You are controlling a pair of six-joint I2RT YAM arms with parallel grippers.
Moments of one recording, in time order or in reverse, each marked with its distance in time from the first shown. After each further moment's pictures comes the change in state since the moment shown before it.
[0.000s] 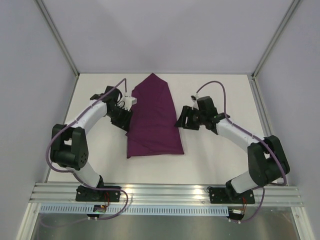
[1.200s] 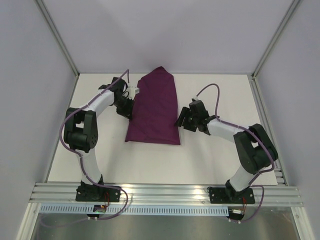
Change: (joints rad) left arm -0.004 0.275 0.309 0.058 -0.053 -0.107; right arm 0.035 0.156 0.061 0.116 0.296 0.143
